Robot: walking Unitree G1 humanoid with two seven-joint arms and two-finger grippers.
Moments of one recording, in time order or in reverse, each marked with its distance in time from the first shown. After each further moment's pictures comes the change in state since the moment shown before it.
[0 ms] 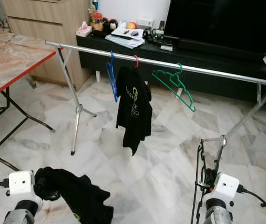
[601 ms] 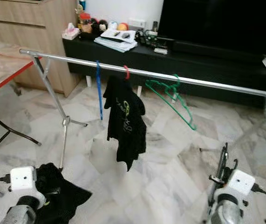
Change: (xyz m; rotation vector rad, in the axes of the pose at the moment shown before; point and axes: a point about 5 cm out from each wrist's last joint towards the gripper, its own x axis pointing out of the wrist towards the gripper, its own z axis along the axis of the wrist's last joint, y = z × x) left arm -0.001 0.006 0.003 -0.002 0.019 0.015; right arm 0.013 -0.013 0.016 0.019 -0.031 -0.173
